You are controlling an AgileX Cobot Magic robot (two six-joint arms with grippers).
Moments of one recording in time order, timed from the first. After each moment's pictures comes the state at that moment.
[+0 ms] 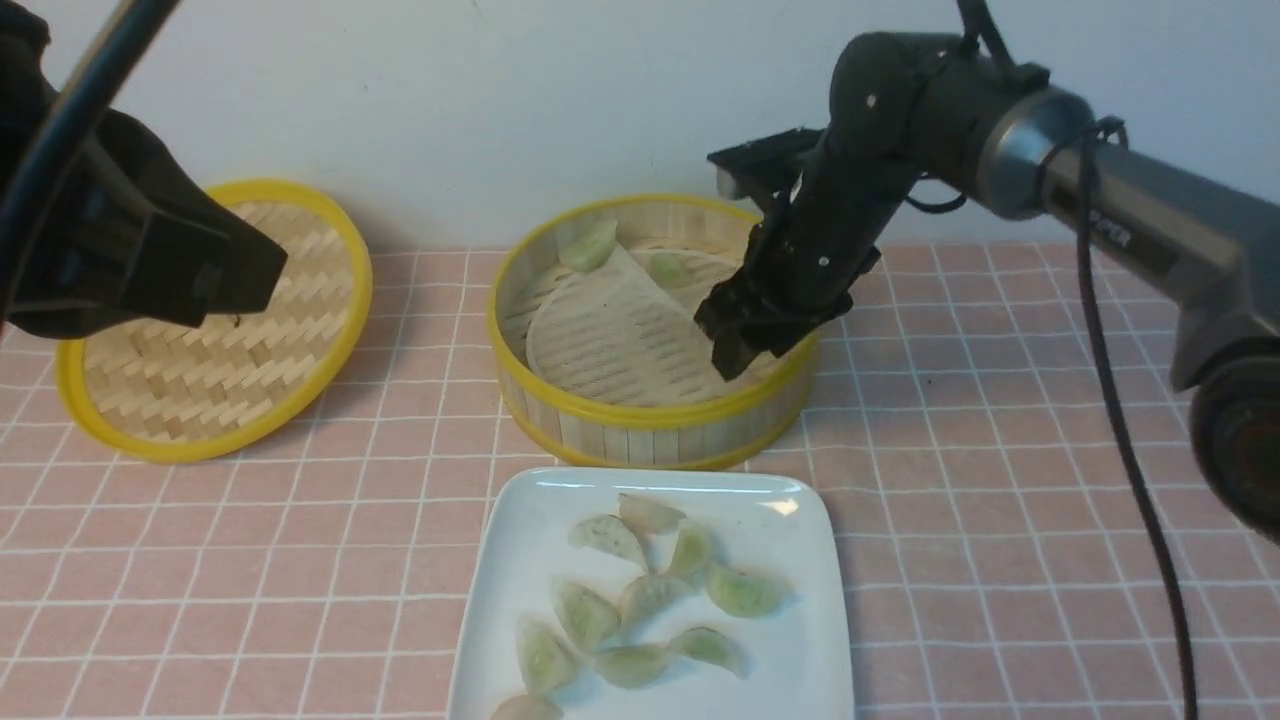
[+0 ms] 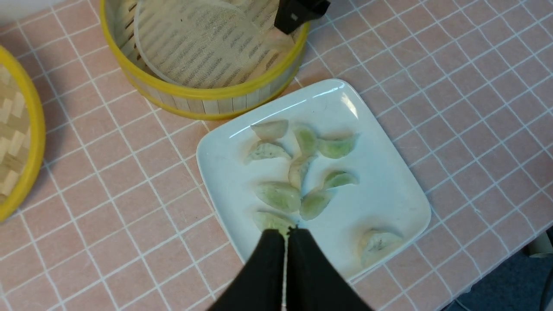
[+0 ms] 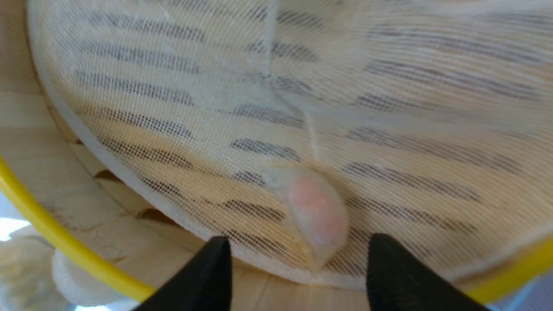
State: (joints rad) right arm 0.42 2.32 -2.12 0.24 1.25 -0.25; left arm -0.44 1.09 -1.46 -0.17 1.27 0.04
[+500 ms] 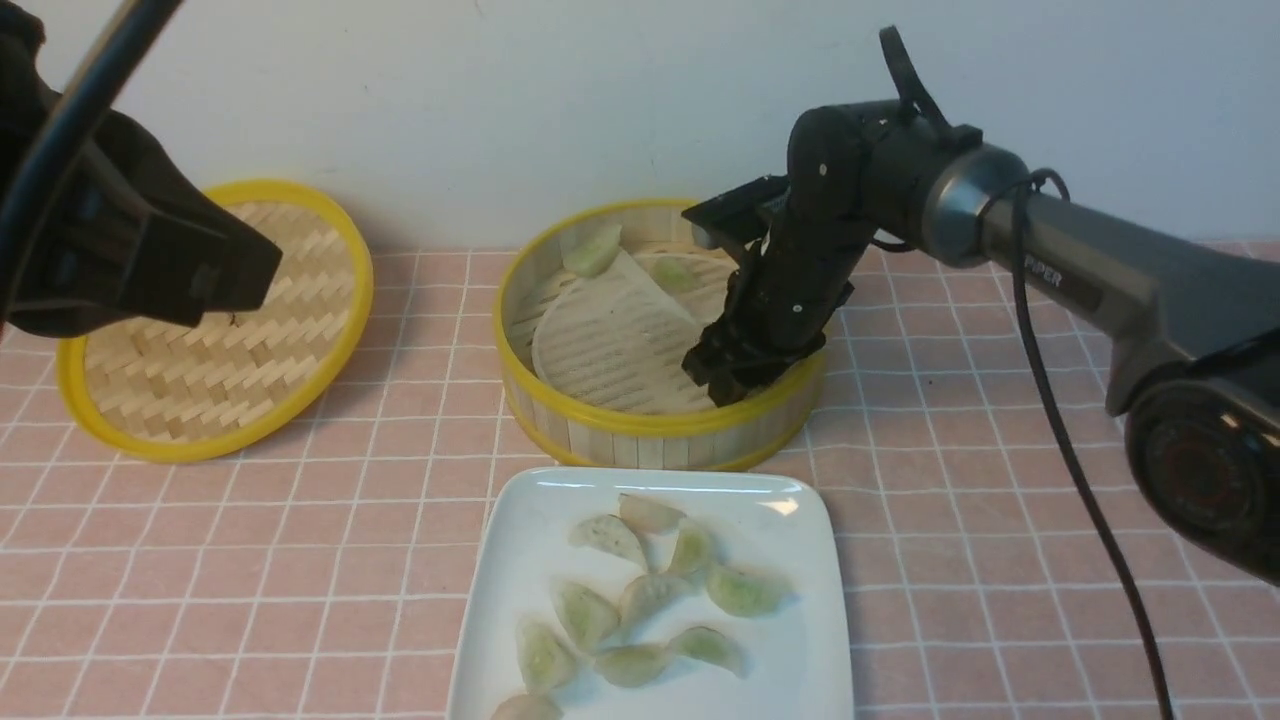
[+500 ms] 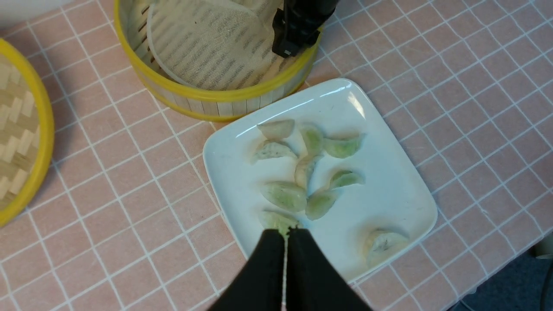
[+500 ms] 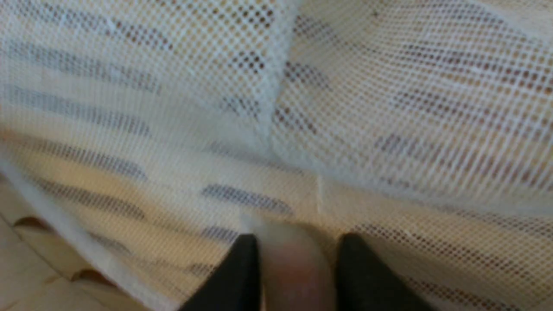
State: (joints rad) right arm 0.44 2.40 -2.14 0.18 1.21 -0.26; left arm -0.44 1.09 -1.46 -0.16 1.27 0.04
